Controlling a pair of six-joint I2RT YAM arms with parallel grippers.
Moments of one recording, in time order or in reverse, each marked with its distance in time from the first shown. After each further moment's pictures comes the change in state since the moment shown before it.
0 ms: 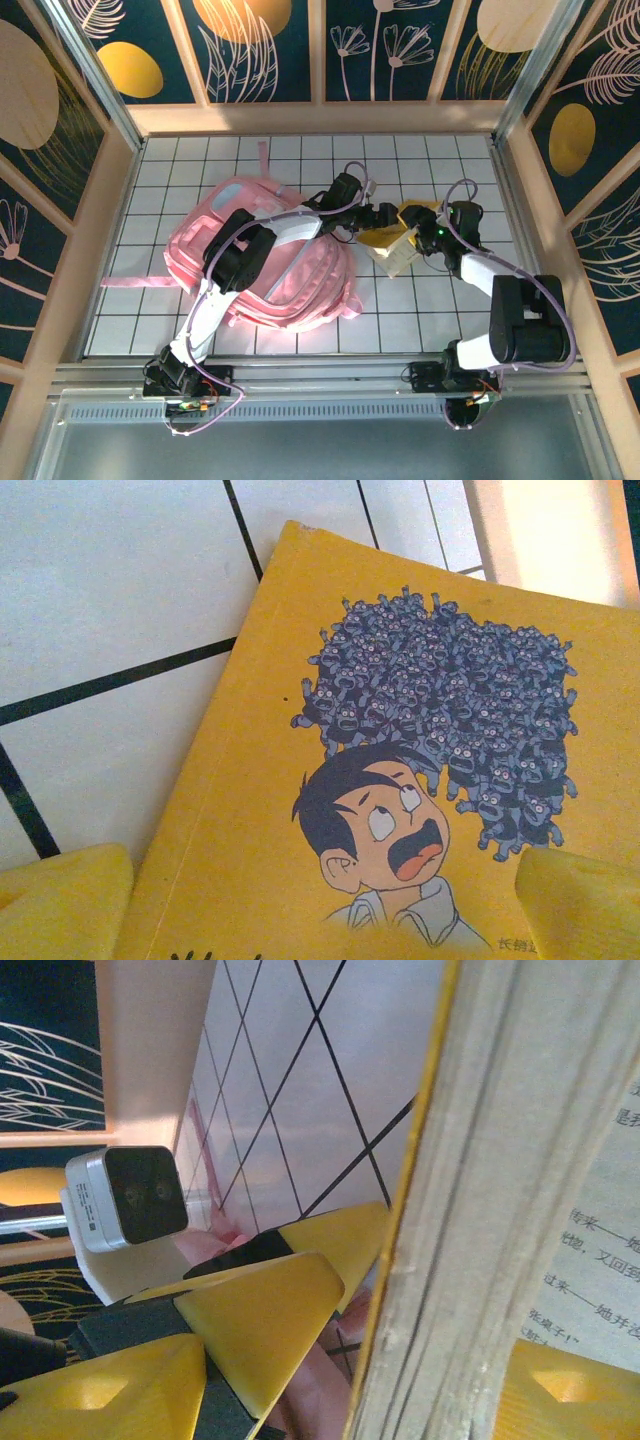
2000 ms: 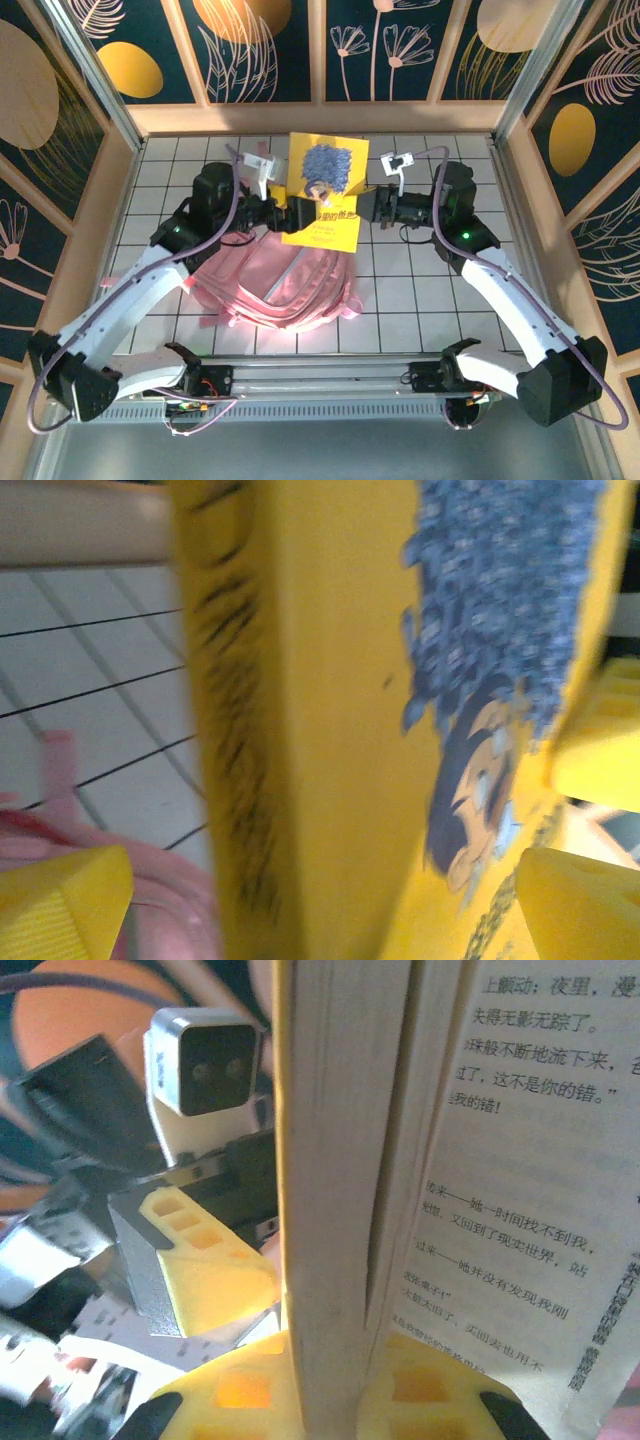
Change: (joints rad) left arm 0.154 -1.222 -0.584 -0.316 -0.003 0.347; right arm 0.416 -0.300 0.429 -0.214 -0.381 -0.422
